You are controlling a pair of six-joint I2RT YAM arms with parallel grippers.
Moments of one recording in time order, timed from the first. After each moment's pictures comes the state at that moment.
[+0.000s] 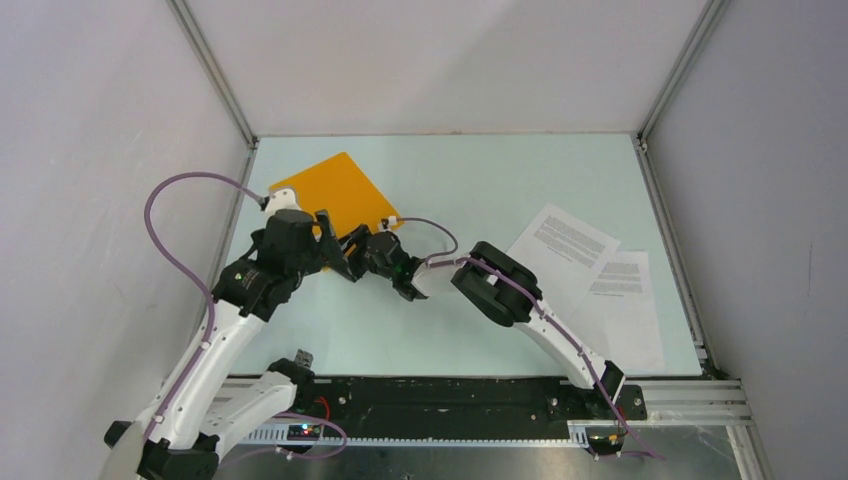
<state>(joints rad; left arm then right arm) -0.41 0.86 0.99 -0.86 -0.43 -0.54 1.00 2.53 1.65 0.66 -0.04 1.65</state>
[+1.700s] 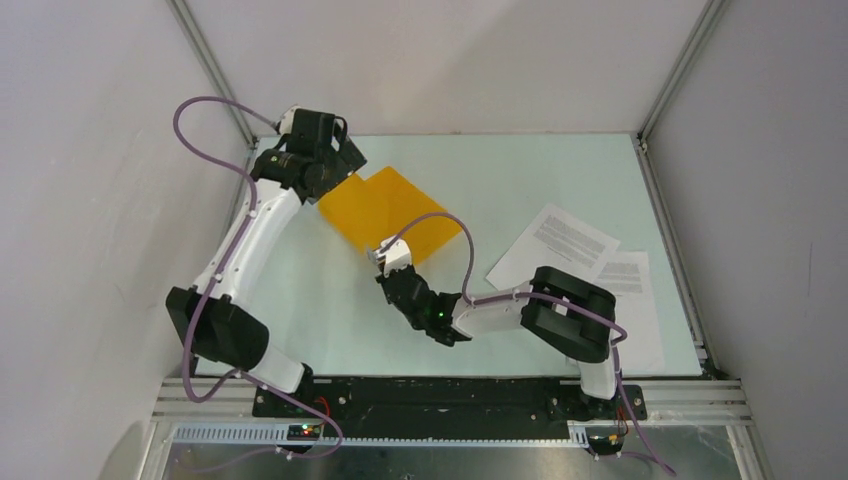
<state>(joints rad) -0.28 1.52 1.61 -0.86 -0.29 -0.82 1.21 1.93 1.05 0.54 0.62 0.28</state>
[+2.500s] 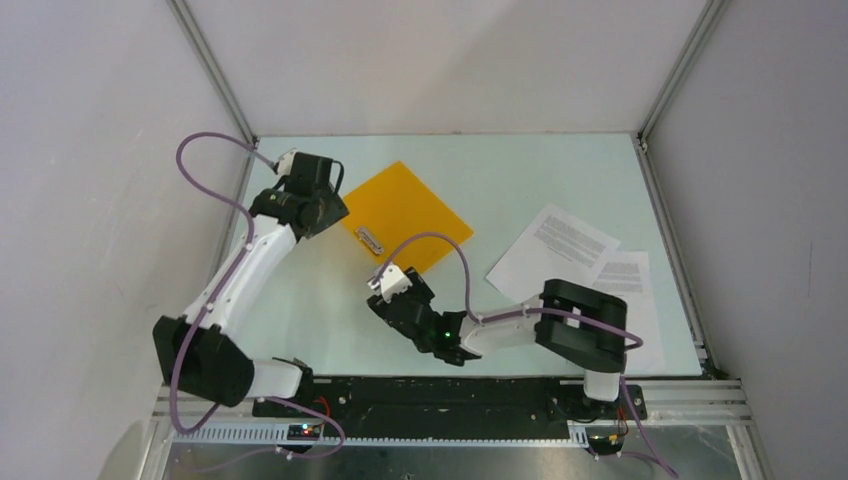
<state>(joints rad) -0.28 1.38 1.30 -0.82 -0.33 -0.77 1.30 1.89 0.99 0.49 0.74 0.06</state>
